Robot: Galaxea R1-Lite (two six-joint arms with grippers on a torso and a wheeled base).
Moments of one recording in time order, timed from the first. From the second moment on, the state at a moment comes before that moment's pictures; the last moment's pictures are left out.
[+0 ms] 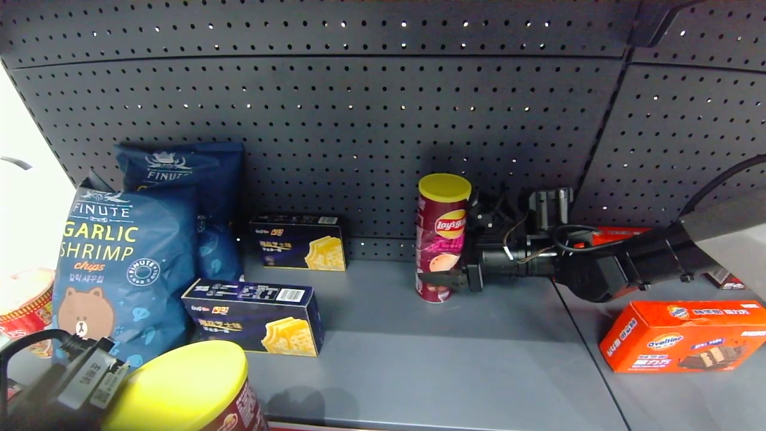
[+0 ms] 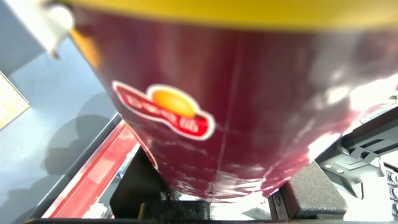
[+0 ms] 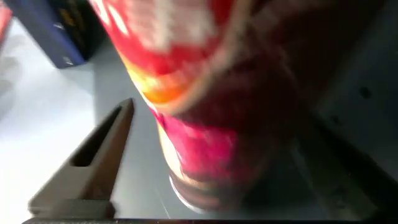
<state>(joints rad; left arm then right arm) -0.42 1.07 -0.29 -0.35 -0.80 0.05 0.41 2.12 -1.28 -0.52 0.78 -0.33</state>
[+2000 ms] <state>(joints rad) -0.42 0.98 -0.25 -0.35 -0.75 0.01 0.62 1.67 -0.52 -0.98 0.49 -0.08</state>
